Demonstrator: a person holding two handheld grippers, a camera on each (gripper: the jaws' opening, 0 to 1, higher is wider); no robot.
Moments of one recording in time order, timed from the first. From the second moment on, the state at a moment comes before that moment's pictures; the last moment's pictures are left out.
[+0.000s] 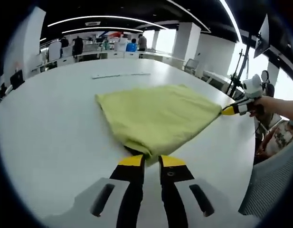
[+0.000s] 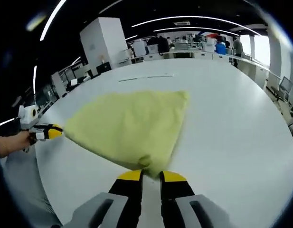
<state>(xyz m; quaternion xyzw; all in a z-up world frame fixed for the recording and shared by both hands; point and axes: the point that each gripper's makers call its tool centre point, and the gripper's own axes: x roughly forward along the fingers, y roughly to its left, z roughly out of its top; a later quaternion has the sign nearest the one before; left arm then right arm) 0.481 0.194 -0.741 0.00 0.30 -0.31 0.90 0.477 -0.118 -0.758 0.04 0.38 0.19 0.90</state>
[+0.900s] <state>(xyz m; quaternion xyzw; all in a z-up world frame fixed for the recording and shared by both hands) 0.485 0.200 -0.743 0.03 0.31 -0.33 0.89 0.479 -0.121 -0.749 -0.04 0.37 0.21 0.90</state>
